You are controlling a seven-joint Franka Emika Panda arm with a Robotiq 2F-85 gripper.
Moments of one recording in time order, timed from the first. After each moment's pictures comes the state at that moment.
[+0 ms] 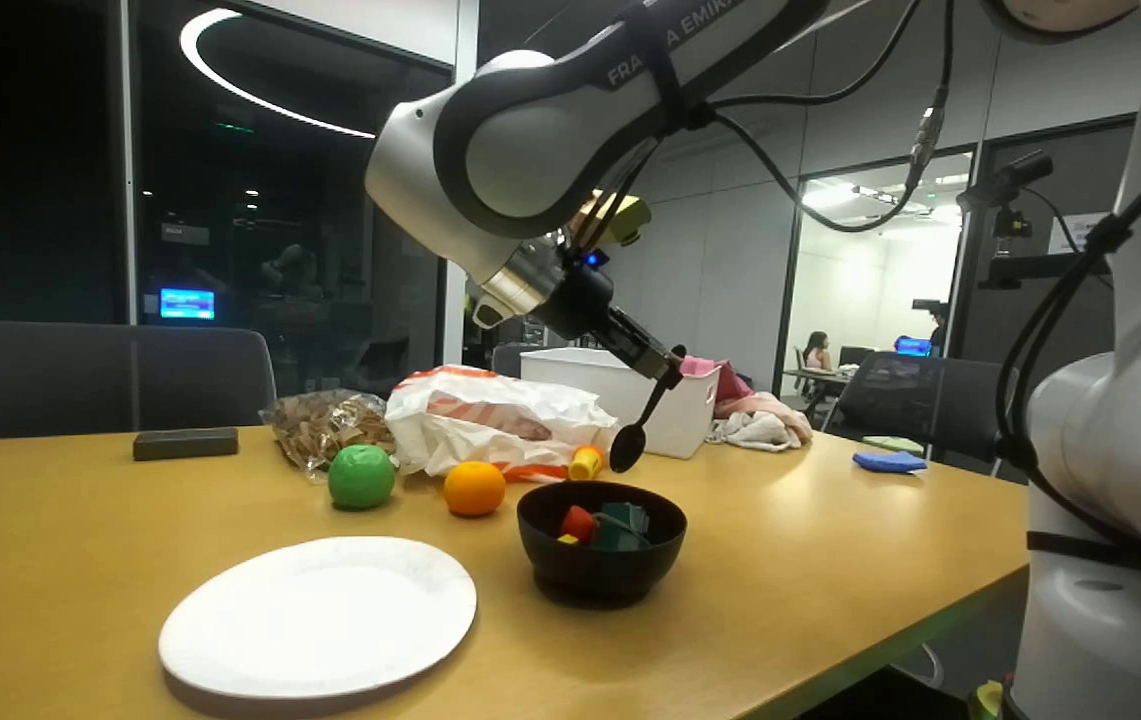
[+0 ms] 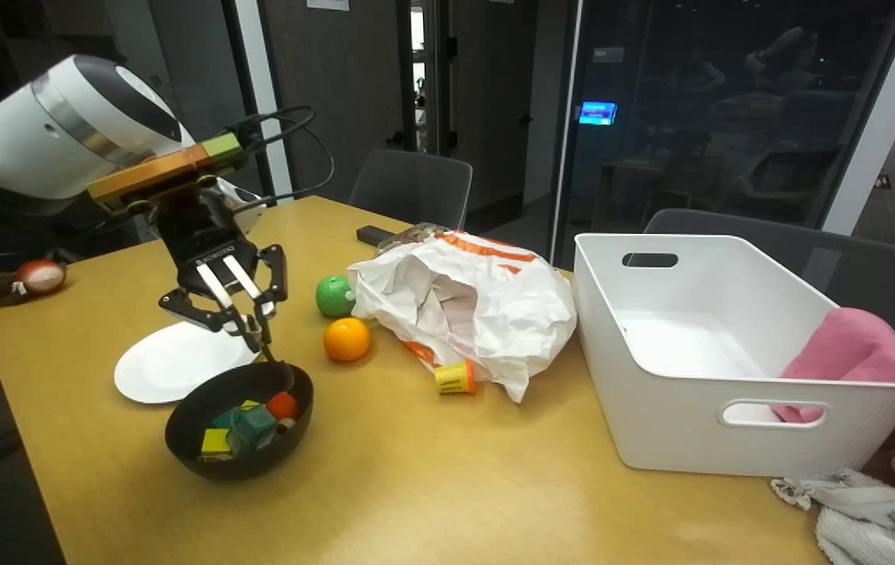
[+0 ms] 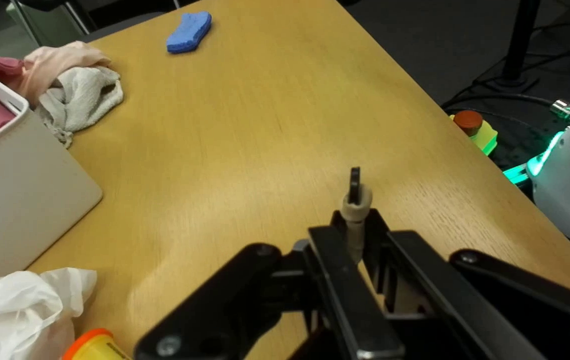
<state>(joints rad) 0.22 -0.06 0.19 -2.15 -0.62 1.28 -0.34</state>
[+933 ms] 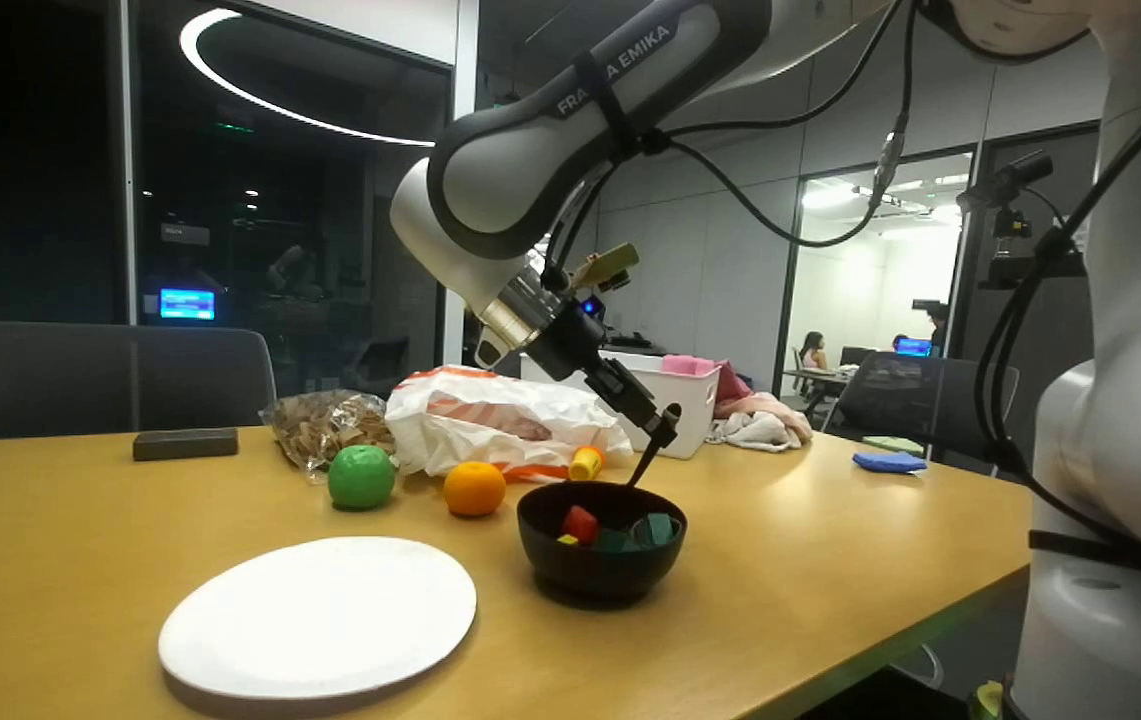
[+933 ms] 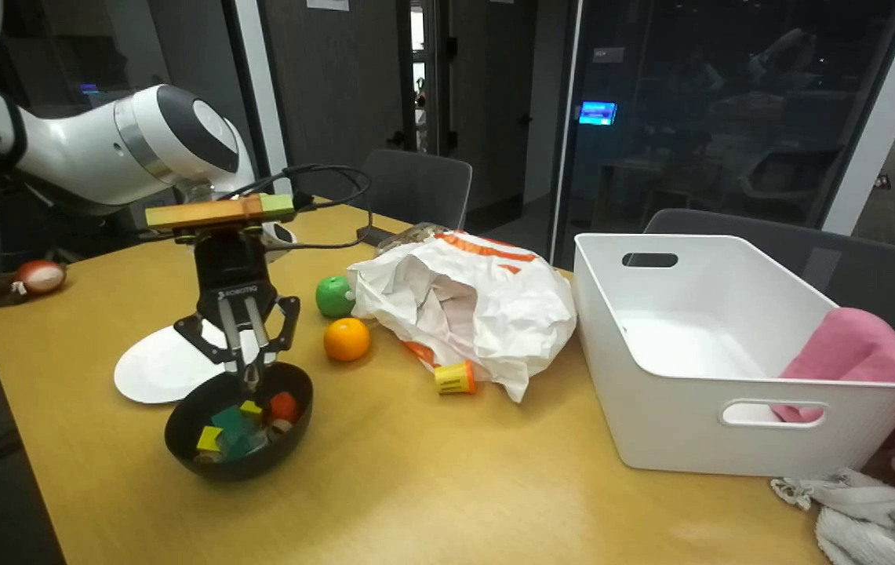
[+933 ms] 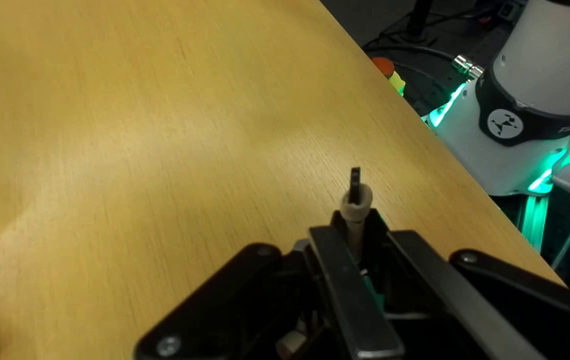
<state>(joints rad) 0.15 0.02 0.14 -2.12 -0.41 1.37 -0.43</state>
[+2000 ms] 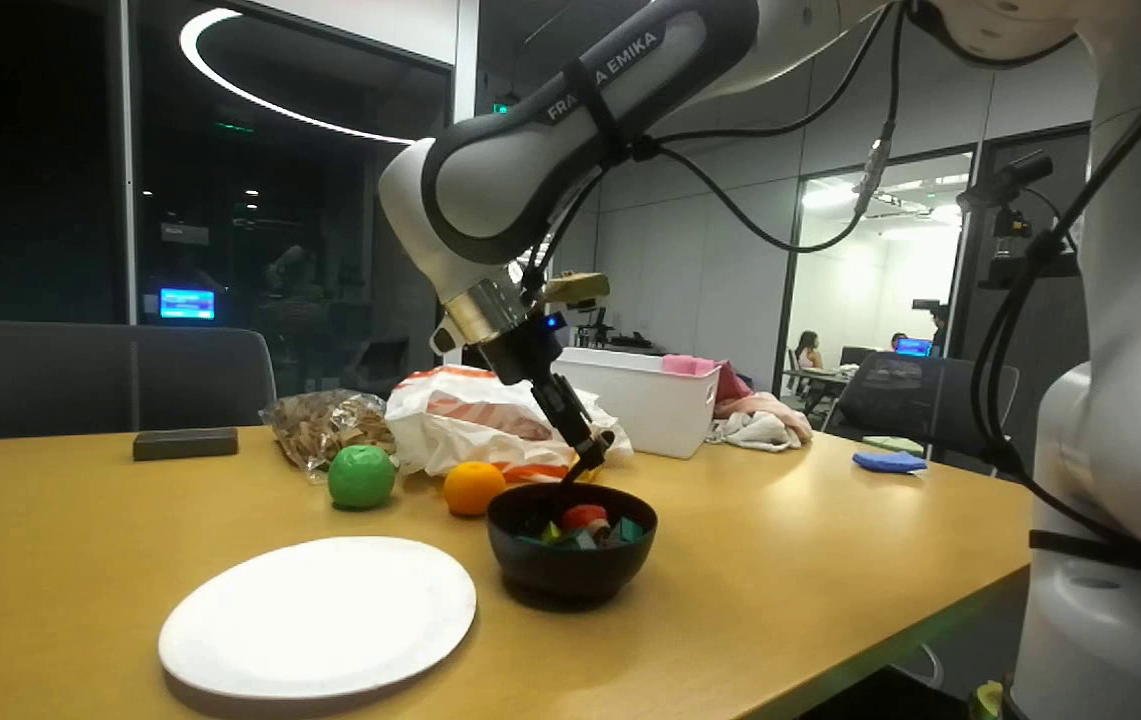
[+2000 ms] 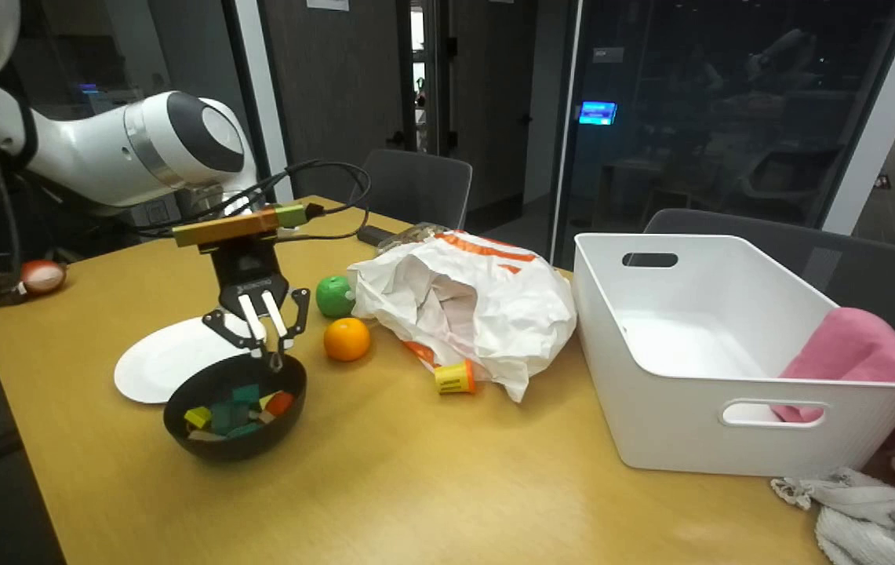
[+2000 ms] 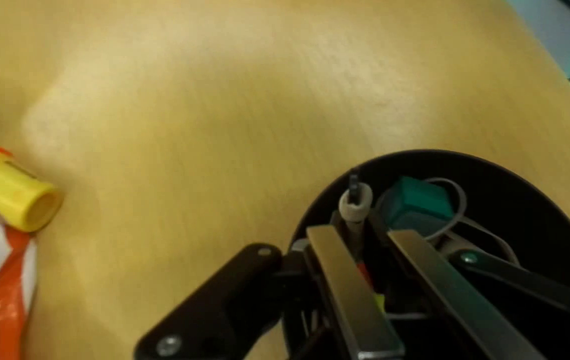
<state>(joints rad) 0.14 0.05 0.15 -2.11 -0.39 1.64 -0.43</state>
